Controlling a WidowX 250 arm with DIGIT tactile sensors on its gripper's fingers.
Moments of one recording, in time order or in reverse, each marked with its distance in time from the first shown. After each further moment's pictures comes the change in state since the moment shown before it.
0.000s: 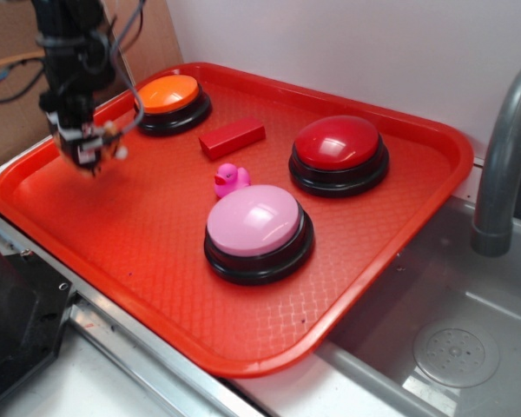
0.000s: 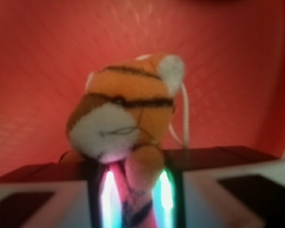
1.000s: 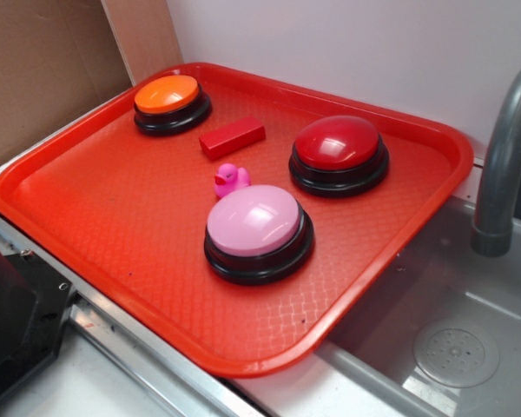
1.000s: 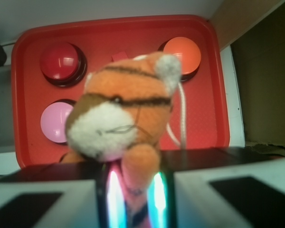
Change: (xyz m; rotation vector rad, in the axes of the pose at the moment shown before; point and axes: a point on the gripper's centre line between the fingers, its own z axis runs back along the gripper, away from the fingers) arm -0.041 -0.064 0.171 -0.058 -0.261 0.183
